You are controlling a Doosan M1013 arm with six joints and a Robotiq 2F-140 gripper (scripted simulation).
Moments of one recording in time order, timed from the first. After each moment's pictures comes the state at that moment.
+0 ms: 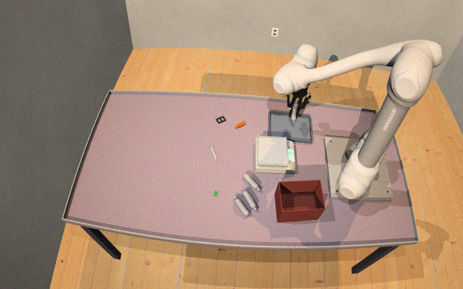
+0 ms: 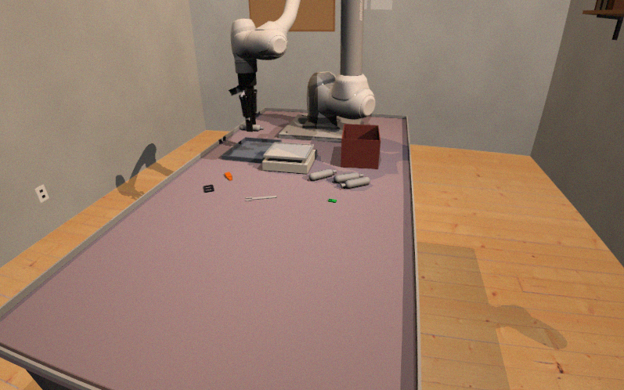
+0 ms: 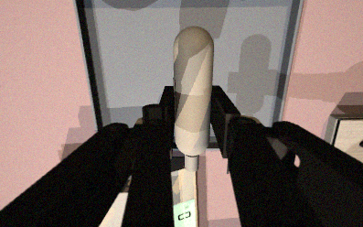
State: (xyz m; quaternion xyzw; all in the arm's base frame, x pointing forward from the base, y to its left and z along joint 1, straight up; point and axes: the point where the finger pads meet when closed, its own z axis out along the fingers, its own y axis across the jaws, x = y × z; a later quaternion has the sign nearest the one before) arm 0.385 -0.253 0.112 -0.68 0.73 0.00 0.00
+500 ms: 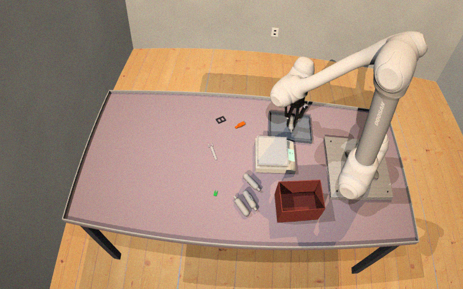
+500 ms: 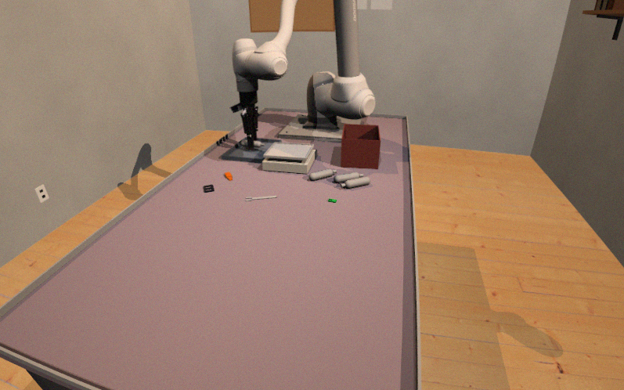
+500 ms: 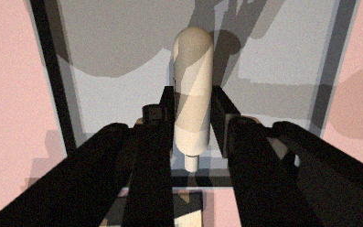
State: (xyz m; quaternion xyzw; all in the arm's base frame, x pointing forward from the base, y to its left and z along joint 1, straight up) arm 0.386 -0.254 0.037 -0.68 0.73 0.00 0.00
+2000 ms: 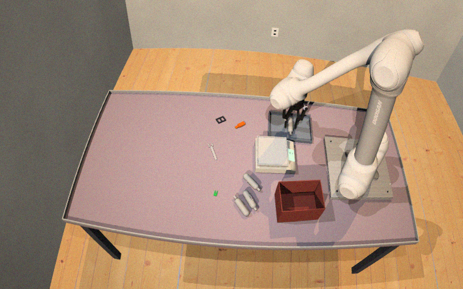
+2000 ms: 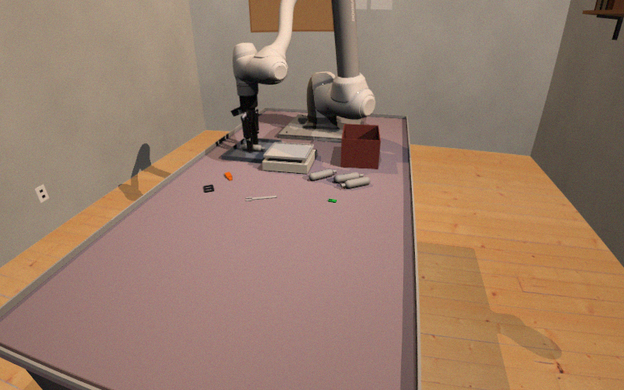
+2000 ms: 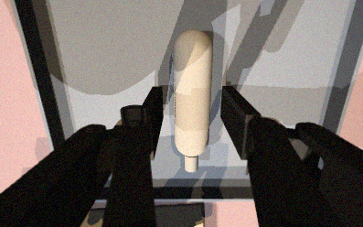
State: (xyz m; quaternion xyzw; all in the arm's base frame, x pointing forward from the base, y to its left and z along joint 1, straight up) arm 0.387 -0.254 0.021 -0.68 0.73 0.00 0.00
